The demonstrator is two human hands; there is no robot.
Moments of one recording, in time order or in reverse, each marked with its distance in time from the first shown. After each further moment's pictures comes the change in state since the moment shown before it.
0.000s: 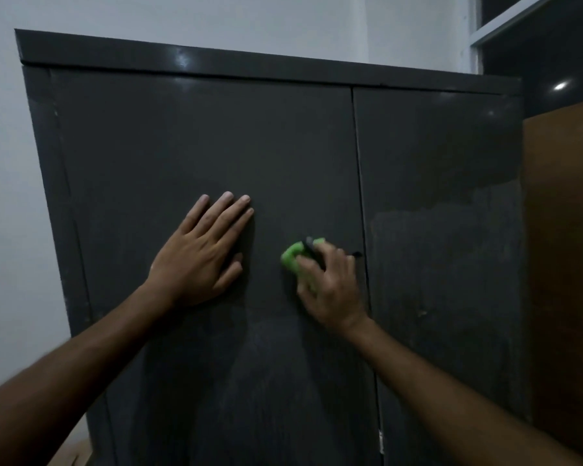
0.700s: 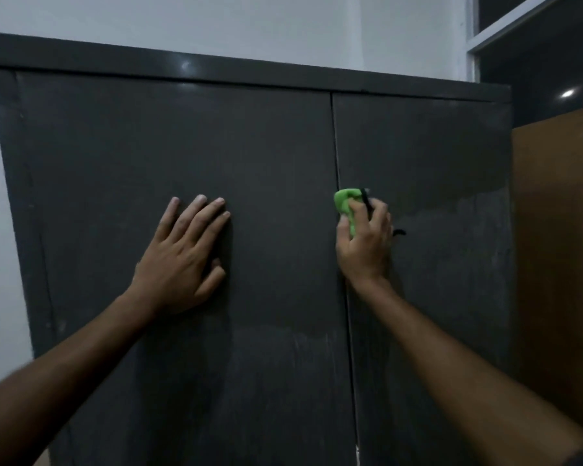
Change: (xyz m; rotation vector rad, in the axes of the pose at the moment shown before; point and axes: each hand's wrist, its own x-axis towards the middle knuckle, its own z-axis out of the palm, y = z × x) left_hand 0.012 0.026 -0.008 -0.071 0.024 -0.122; right_hand 0.055 0.094 -0.023 -0.033 0.158 0.408
